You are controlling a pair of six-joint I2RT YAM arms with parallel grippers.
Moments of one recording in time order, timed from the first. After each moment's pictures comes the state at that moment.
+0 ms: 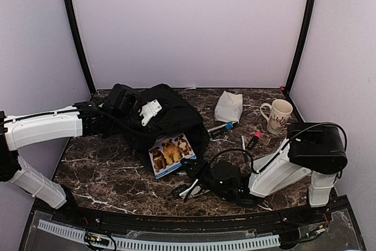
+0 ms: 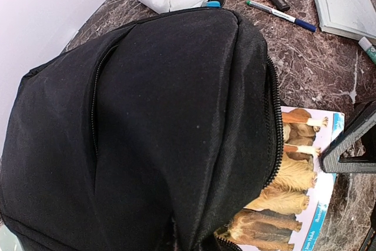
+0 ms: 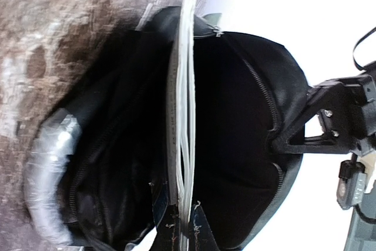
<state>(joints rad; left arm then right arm) -0.80 1.36 1.03 -0.39 -0.03 0.27 1.32 1.94 0.65 1.08 0.48 -1.76</state>
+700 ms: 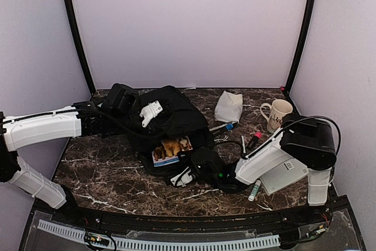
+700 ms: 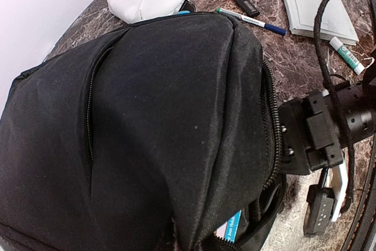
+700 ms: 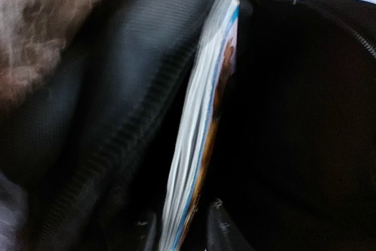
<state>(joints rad) -0.80 1.36 1.03 -0.39 0.09 0.29 1.22 2.00 0.86 0.76 0.47 -1.55</state>
